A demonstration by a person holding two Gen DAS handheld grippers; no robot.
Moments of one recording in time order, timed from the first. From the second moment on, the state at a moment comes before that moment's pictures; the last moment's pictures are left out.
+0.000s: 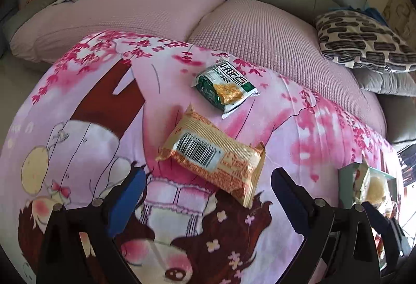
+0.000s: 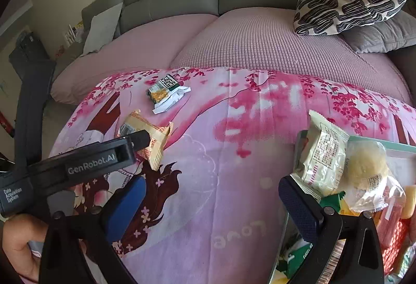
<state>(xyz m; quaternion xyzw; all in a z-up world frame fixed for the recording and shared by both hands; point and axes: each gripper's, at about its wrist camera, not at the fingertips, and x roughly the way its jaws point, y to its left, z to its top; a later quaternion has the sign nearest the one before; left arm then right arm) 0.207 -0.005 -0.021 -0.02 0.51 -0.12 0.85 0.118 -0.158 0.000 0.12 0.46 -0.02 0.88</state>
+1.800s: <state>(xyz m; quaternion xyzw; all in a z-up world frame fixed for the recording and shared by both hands) 0.298 0.100 -0.022 -0.05 0.52 -0.13 0.84 0.290 -0.090 -0.020 -0.03 0.51 0.08 0.86</state>
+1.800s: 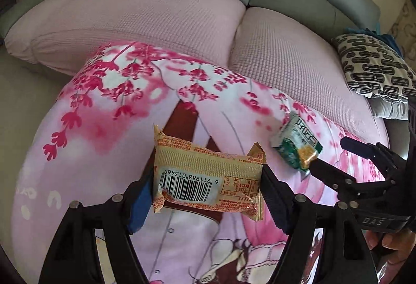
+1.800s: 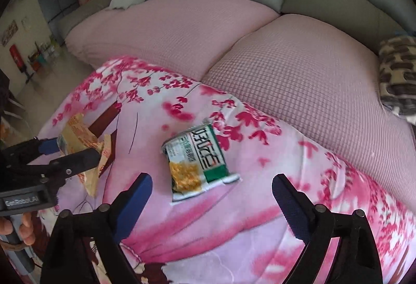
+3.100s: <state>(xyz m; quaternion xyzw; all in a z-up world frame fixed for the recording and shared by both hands) 0.156 -0.038 0.063 -0.04 0.47 -0.27 0.84 0.075 -0.202 0.056 0.02 0.49 -0.03 0.87</state>
